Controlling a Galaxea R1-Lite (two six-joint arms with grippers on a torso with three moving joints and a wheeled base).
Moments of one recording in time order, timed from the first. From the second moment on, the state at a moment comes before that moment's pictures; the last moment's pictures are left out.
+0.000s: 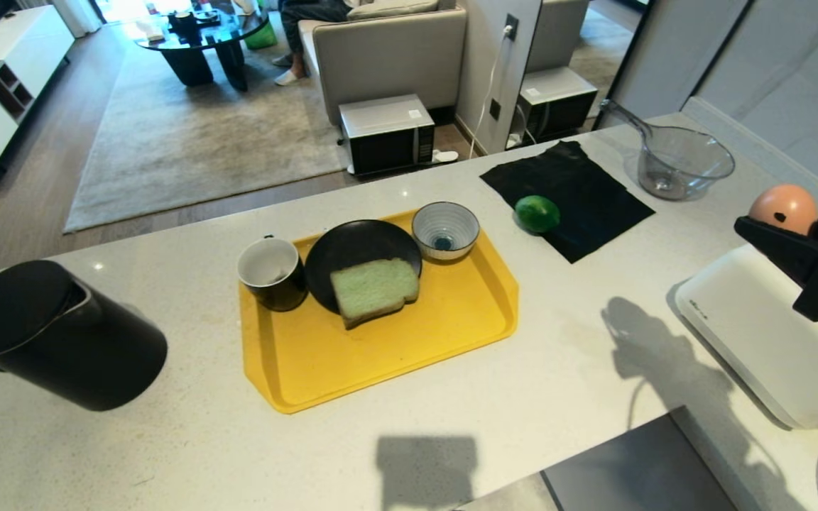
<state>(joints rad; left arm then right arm) 0.00 0.00 0.00 -0.05 0.01 -0.02 0.22 1.15 -0.61 -0.60 -0.03 -0.04</state>
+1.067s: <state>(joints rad) 0.00 0.00 0.00 -0.05 0.01 -0.02 0.55 1.39 -0.98 -0.40 -0.10 -0.25</state>
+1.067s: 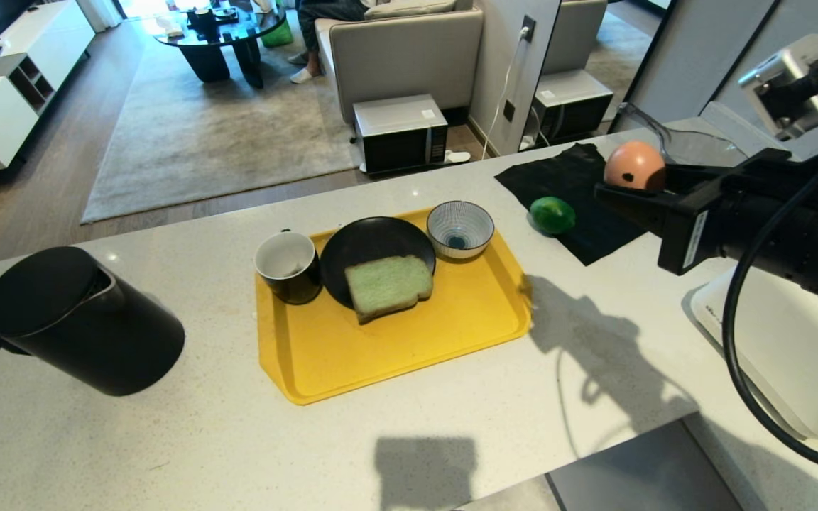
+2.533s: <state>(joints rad) 0.00 0.00 0.00 -0.05 0.01 -0.02 0.63 2.08 -1.78 -0.08 -0.27 -0.40</state>
